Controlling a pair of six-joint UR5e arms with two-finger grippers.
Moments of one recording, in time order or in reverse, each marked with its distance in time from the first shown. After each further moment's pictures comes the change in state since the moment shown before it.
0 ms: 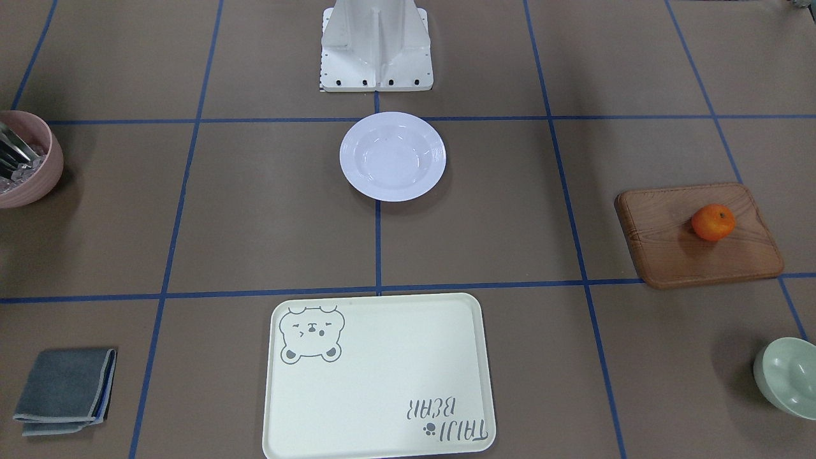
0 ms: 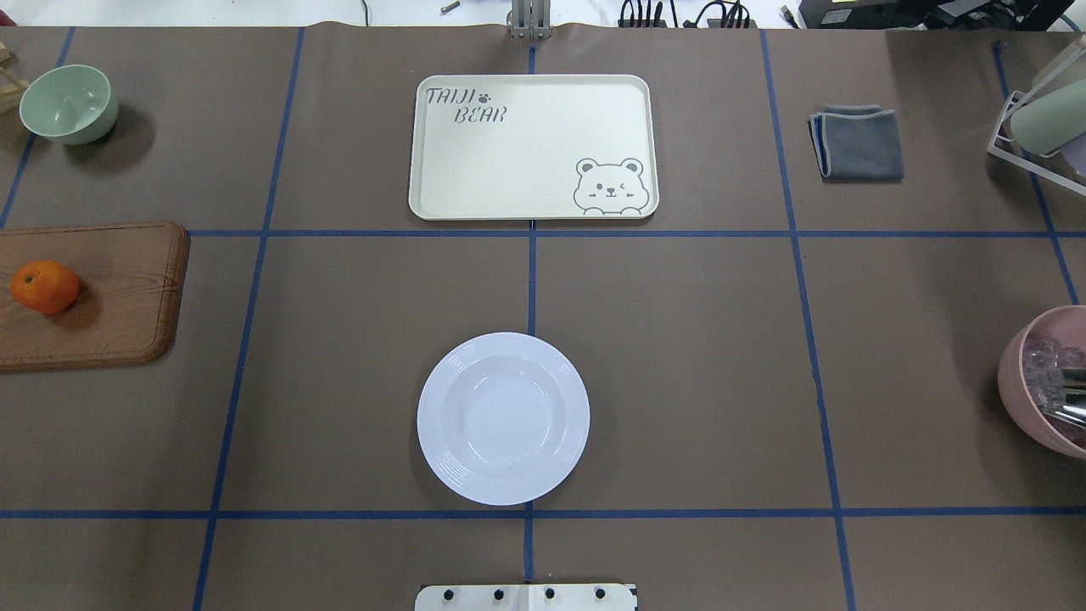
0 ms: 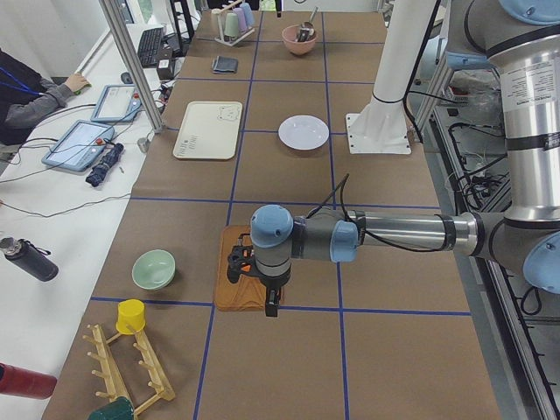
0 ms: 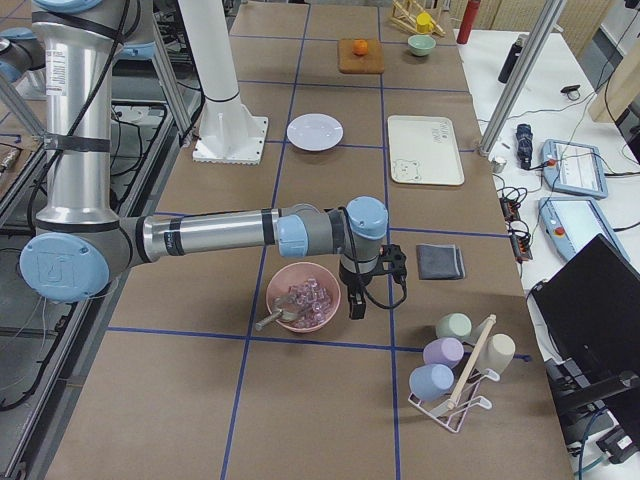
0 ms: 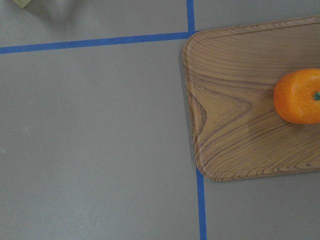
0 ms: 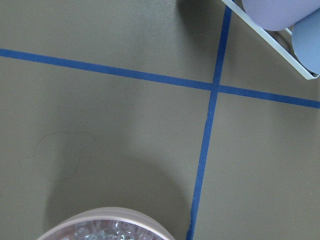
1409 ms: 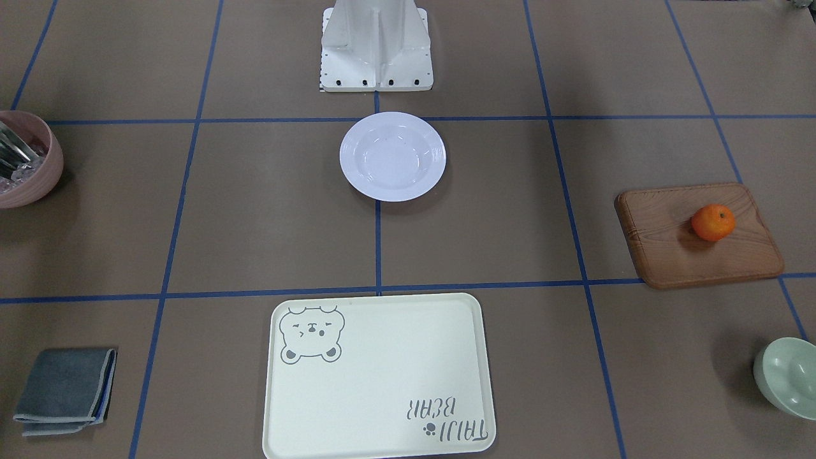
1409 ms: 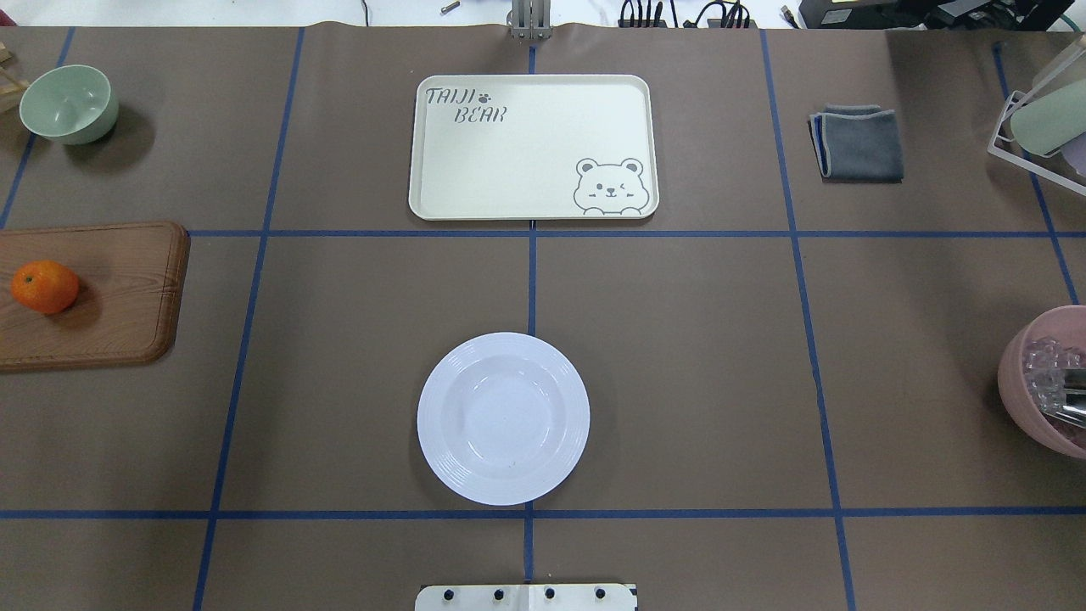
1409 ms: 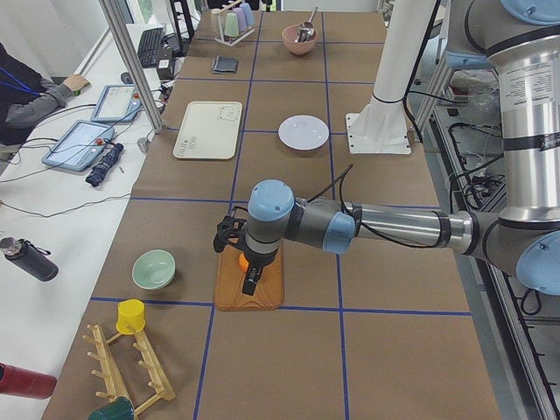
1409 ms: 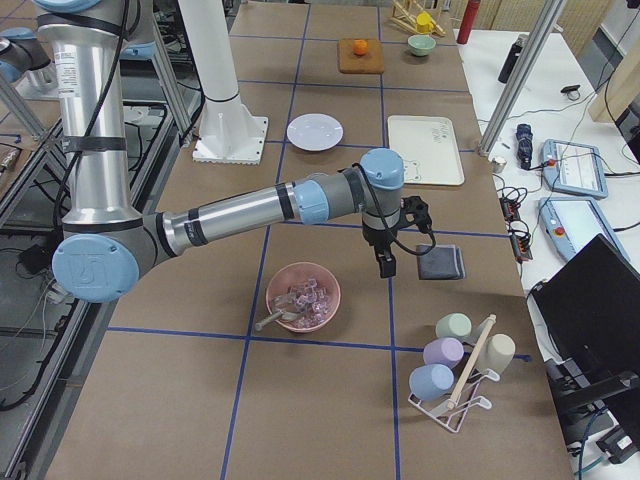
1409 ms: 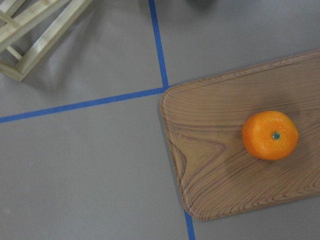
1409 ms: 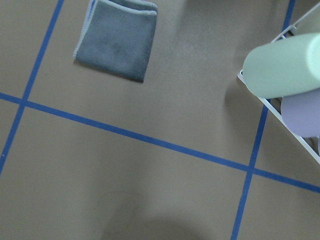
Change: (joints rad) left arm -0.010 -0.037 -0.035 -0.233 0.012 -0.008; right arm 0.000 0.120 0.071 0.035 0.018 0.009
